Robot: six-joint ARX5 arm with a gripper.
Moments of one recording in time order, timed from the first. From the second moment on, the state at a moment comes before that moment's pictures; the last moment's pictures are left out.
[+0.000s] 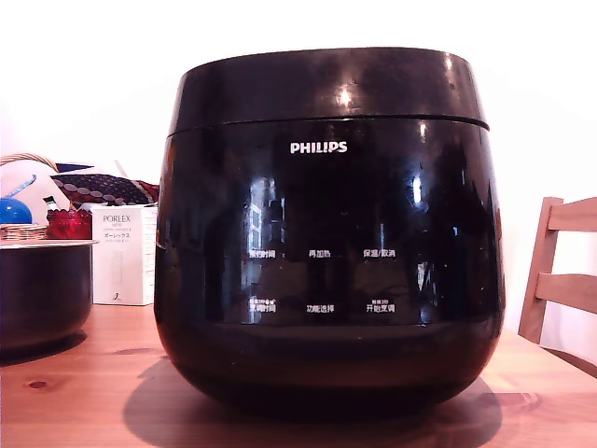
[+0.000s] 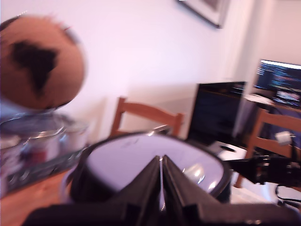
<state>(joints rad) -0.26 0.52 0.40 0.27 0.76 -0.29</state>
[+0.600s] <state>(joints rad) -0.73 0.98 0.48 0.57 0.42 -0.08</state>
